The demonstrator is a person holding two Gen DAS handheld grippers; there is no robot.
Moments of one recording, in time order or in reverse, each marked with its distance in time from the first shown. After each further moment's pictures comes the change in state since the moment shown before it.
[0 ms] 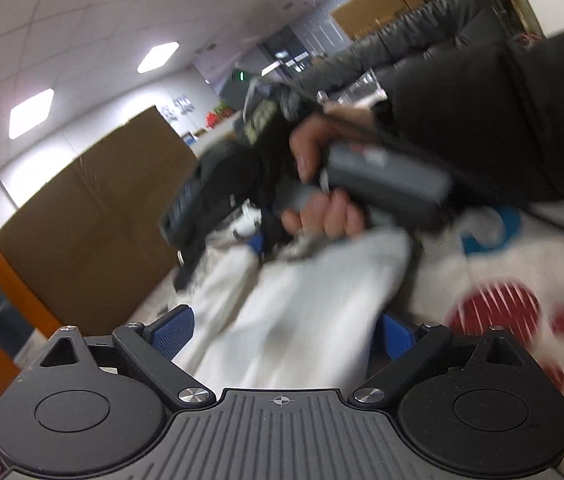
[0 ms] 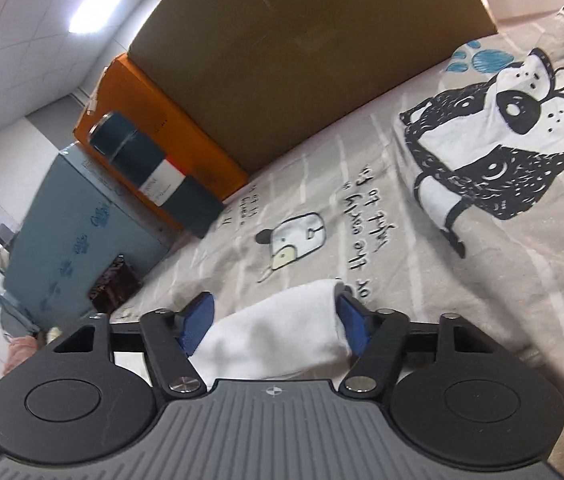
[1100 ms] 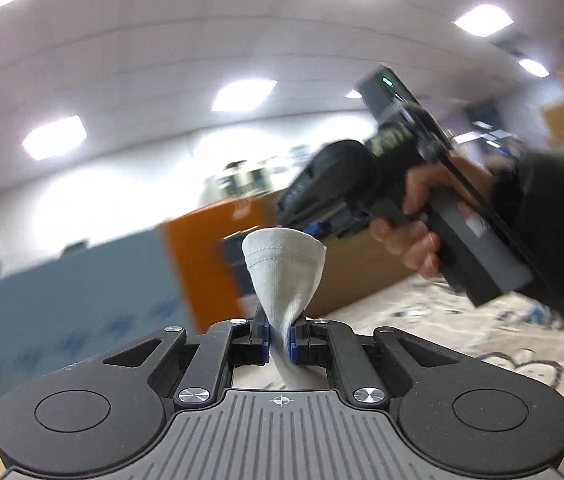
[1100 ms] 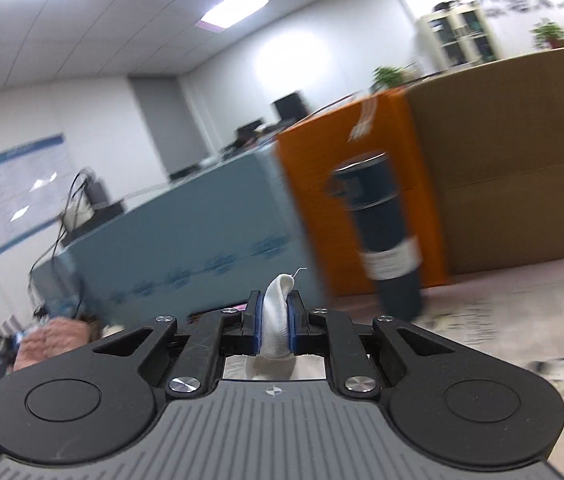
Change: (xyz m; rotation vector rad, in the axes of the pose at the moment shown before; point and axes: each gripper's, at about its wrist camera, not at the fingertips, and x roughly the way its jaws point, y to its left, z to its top) left arm -0.196 0.126 -0.086 -0.515 -0.079 0.515; right arm 0.056 0.263 -0.002 -0.400 -0.110 0.159
